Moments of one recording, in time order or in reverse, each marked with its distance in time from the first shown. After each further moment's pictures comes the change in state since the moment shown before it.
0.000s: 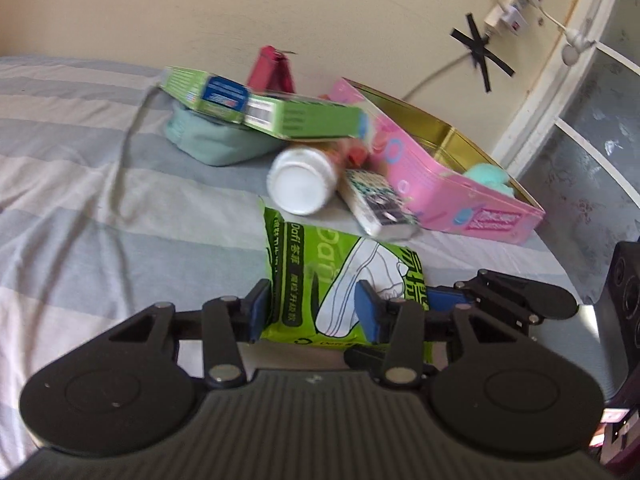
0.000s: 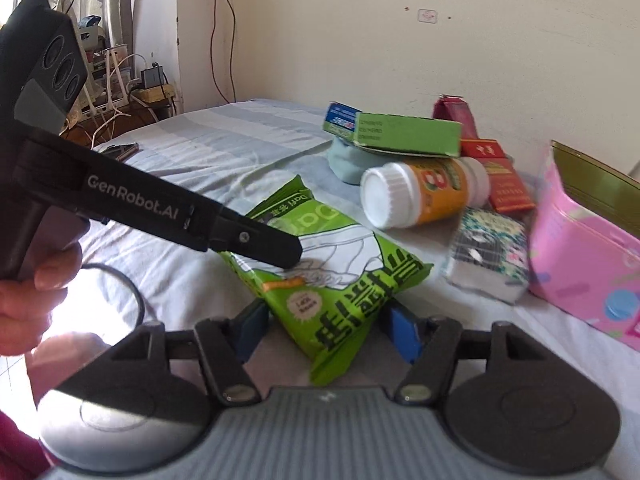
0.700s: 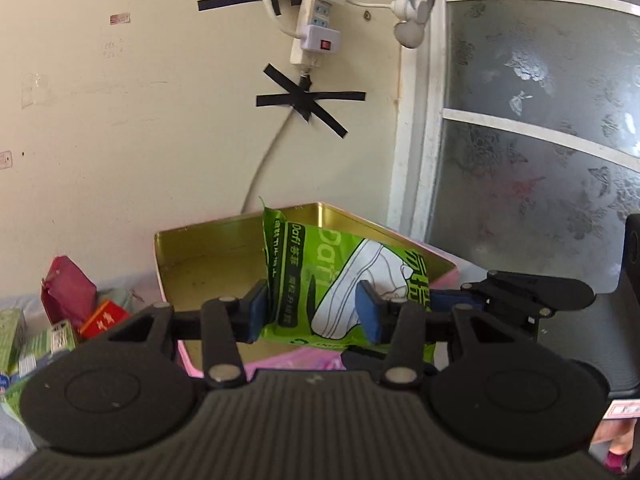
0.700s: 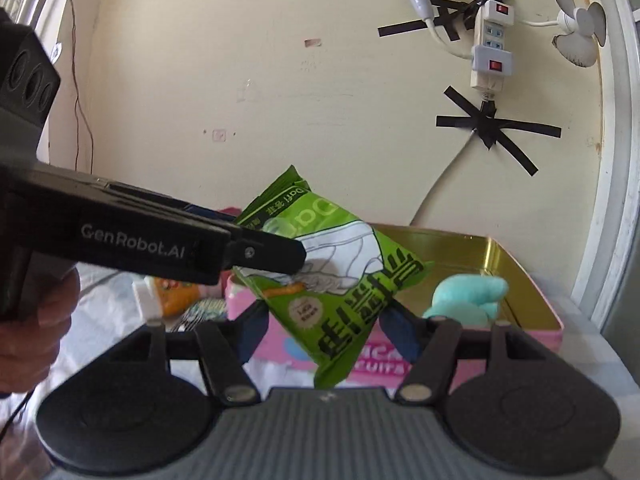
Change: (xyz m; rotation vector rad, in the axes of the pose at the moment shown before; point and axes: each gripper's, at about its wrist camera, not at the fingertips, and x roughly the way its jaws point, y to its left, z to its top) left arm 0.084 -0.175 0.090 0.443 -0.252 -0.056; right arm -0.096 -0.155 0.008 0.201 -0.318 -0.306
